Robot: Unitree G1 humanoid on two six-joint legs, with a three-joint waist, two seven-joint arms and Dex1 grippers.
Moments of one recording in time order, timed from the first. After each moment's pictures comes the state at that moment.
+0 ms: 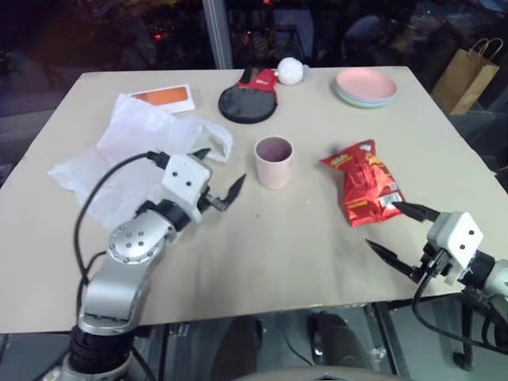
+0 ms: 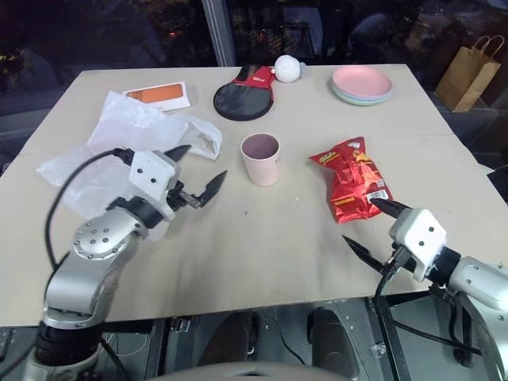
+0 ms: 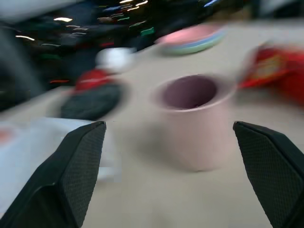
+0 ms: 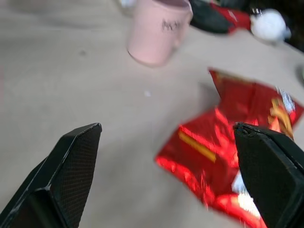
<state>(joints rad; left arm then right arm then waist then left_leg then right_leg) -0.13 0.61 0.07 -0.59 -0.10 0.46 -0.34 0.23 -0.68 -0.28 -0.69 0.37 0.32 0.79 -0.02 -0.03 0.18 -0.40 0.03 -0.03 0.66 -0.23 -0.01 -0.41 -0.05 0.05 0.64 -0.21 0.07</state>
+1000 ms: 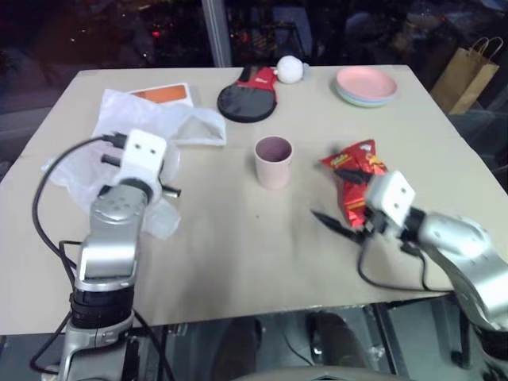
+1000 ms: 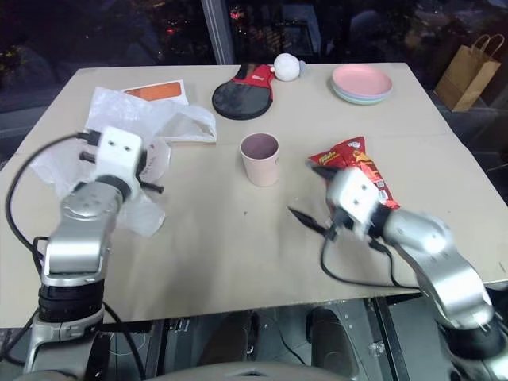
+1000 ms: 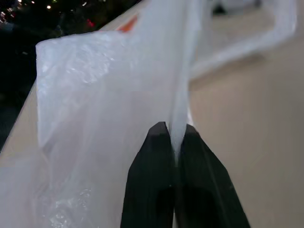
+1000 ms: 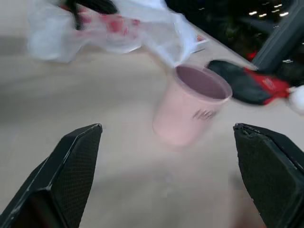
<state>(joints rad) -0.39 0.52 0.21 -0.37 0.00 0.83 -0.28 -0.33 -0.54 0.14 -0.53 0.28 0.47 0.63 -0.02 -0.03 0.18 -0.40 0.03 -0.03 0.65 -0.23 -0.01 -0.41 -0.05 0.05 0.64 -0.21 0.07</state>
